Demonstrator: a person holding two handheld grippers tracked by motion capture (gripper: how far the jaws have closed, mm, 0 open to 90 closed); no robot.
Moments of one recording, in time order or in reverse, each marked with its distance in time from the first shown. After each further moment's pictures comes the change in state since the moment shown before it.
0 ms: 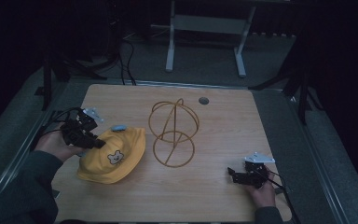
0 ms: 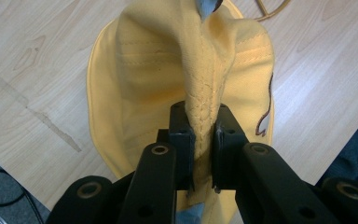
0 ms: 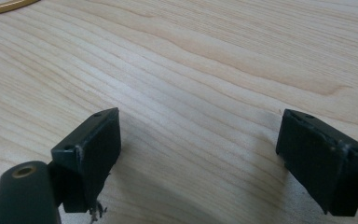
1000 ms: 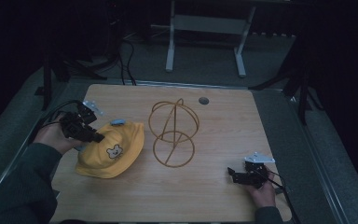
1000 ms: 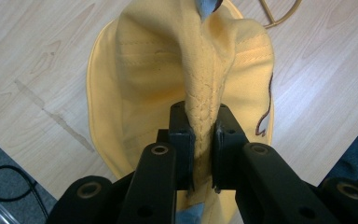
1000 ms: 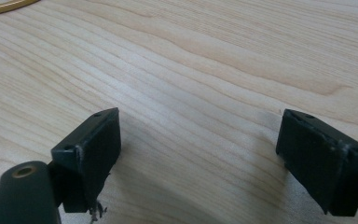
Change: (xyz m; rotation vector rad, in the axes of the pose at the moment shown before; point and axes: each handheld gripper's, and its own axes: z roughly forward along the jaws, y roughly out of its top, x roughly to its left) left arm 0.010 0.012 -0.011 0.011 0.013 -0.007; right arm 0.000 0.000 0.000 -0.003 0.000 0.001
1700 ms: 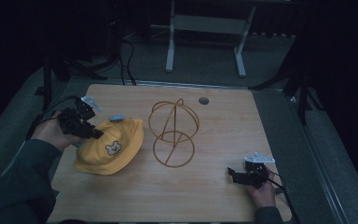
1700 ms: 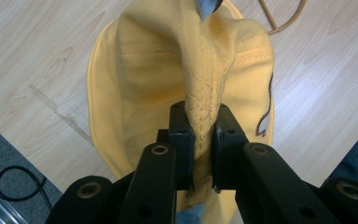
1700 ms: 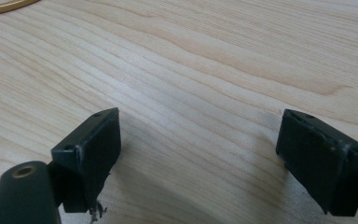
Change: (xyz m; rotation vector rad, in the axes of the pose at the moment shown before) left arm 0.003 0.005 -0.010 -0.014 0.018 0.001; right arm 0.000 0.000 0.000 0.001 0.000 0.002
